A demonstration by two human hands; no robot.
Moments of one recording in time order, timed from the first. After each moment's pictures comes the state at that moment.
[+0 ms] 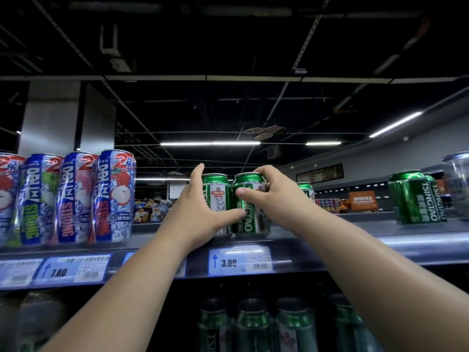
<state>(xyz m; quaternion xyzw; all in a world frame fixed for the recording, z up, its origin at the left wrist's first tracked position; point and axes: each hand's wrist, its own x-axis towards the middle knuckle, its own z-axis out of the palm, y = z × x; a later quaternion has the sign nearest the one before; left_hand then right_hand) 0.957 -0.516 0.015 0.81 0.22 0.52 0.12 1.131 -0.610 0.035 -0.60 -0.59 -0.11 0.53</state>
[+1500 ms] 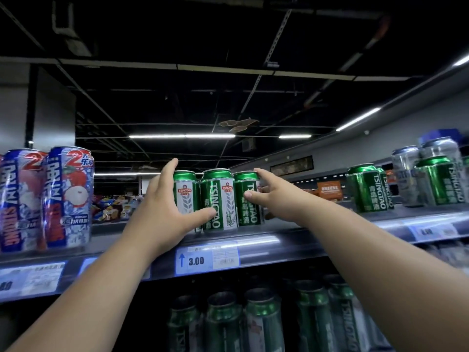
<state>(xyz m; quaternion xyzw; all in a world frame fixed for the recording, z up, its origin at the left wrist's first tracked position) 0.958 -0.521 0.010 0.82 0.21 0.53 0.06 1.199 -0.634 0.037 -0.66 -0.58 -0.05 0.47</state>
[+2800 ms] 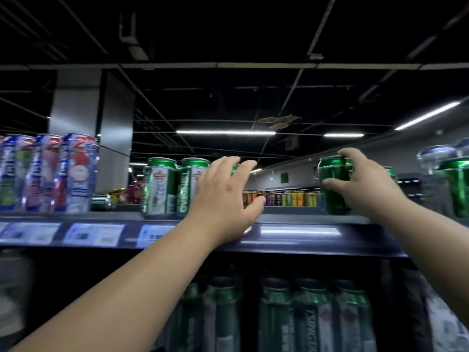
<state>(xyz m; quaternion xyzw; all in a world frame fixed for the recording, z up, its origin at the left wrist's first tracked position) 1.080 -0.619 0.003 0.80 0.22 0.52 -0.20 1.332 -0.741 0.036 -0.70 -0.46 -0.27 0.47</state>
